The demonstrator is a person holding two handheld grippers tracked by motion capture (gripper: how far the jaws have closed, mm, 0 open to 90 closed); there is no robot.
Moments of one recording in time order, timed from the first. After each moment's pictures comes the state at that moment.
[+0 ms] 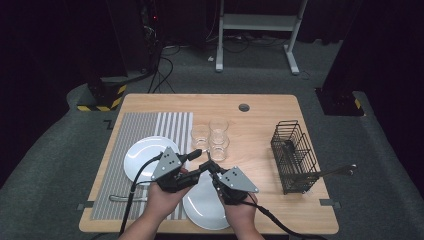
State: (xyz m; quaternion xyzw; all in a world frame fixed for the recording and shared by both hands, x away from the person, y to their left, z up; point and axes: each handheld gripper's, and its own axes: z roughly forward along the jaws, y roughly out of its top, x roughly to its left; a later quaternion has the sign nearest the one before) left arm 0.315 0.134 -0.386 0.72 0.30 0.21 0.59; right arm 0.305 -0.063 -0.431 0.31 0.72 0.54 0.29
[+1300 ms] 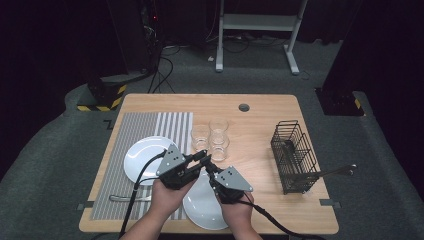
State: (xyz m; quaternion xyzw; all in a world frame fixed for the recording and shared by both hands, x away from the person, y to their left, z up) left arm 0.321 0.126 -0.388 0.72 0.31 0.20 0.58; right arm 0.309 -0.054 -0.438 0.31 0.73 0.54 0.30
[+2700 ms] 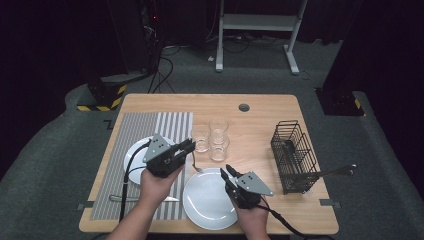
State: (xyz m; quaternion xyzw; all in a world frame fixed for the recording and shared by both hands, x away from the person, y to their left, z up) left arm 0.347 0.164 -0.384 0.70 0.35 0.23 0.57; right arm 0.306 -0.105 -0.461 0.36 0.72 0.53 0.28
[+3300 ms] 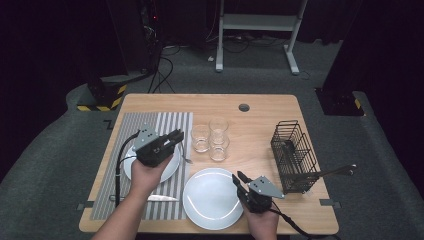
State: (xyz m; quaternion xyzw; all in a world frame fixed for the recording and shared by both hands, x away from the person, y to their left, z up) left arm 0.372 0.192 -0.381 0.70 0.37 0.25 0.56; right arm 0.303 -0.134 -0.481 0.40 0.72 0.50 0.26
